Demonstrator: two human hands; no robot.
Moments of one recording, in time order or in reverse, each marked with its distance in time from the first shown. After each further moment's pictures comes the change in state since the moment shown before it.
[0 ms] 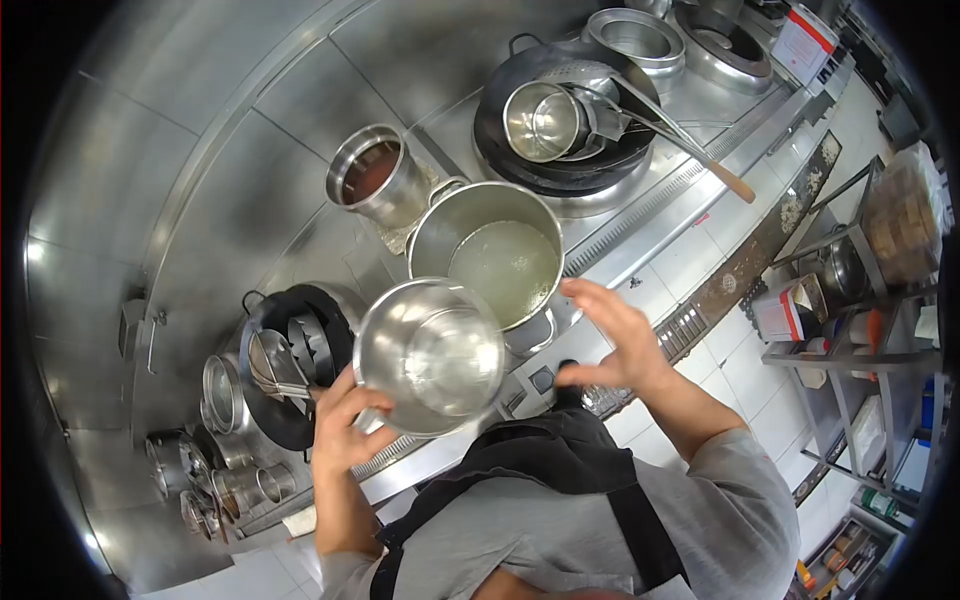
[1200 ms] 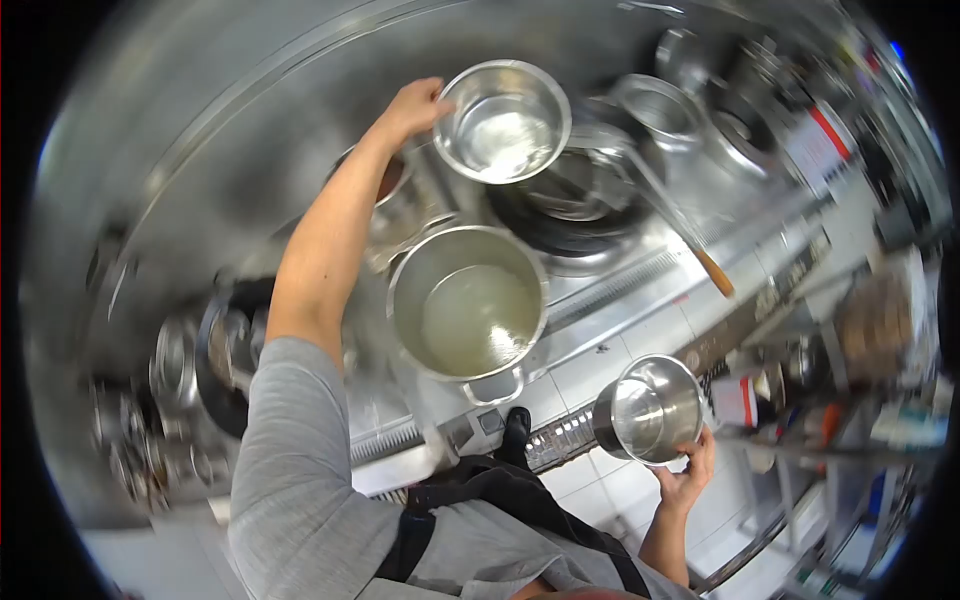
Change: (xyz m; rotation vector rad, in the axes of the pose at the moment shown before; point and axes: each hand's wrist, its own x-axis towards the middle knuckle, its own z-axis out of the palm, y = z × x) left_hand 0.393 -0.151 0.005 0.059 0.132 -0.150; right_hand -0.154 0.012 -0.107 -0.592 0.394 0.410
